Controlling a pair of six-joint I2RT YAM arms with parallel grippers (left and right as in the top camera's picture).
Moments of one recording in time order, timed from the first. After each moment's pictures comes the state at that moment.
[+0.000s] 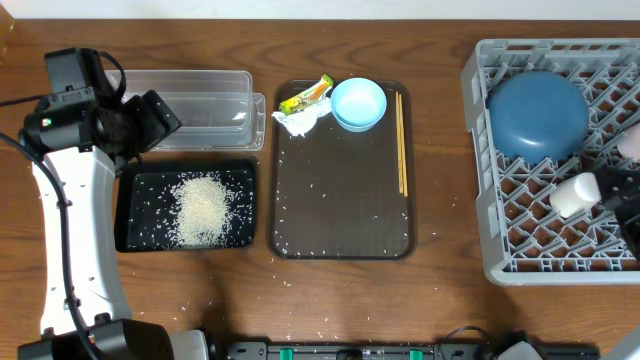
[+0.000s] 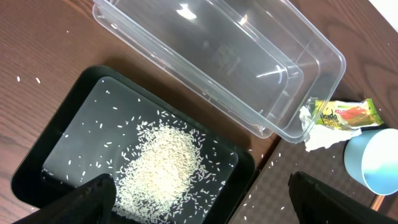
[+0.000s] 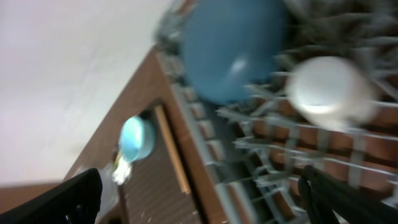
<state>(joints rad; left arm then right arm) 0.25 1.51 1.50 -1.09 0.10 -0.43 -0.94 1.12 1.09 -0.99 -0.86 0.11</state>
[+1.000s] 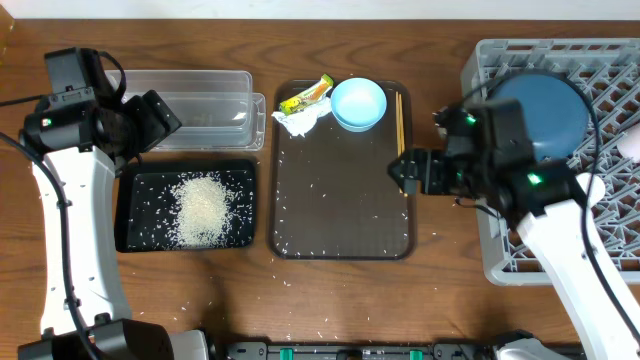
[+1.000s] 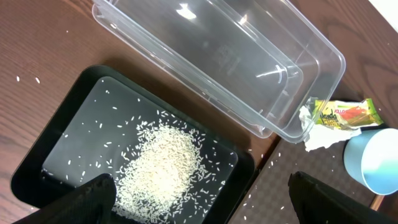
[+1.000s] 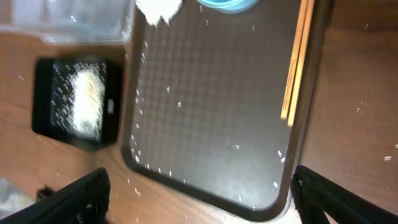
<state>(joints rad) 0.25 1.51 1.50 -1.09 0.10 -0.43 0.30 1.34 1.19 -0.87 -0.37 0.37</state>
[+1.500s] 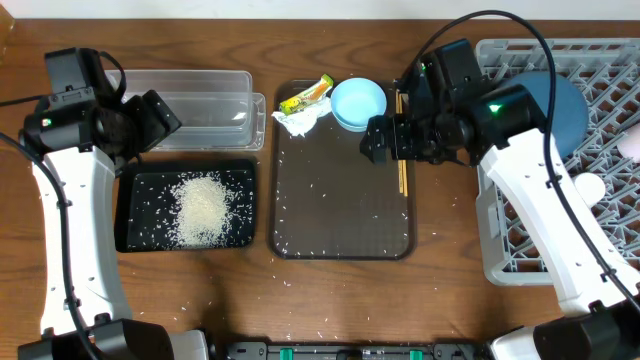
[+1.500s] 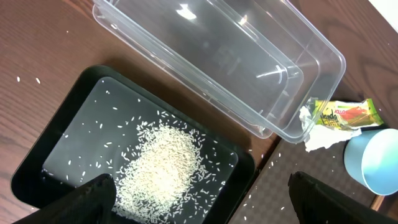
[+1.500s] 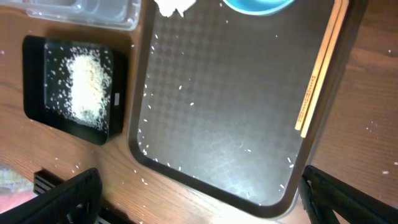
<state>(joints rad) 0.25 1.51 1.50 -1.09 0.10 -0.43 0.39 1.63 1.62 -1.12 -0.33 0.33</state>
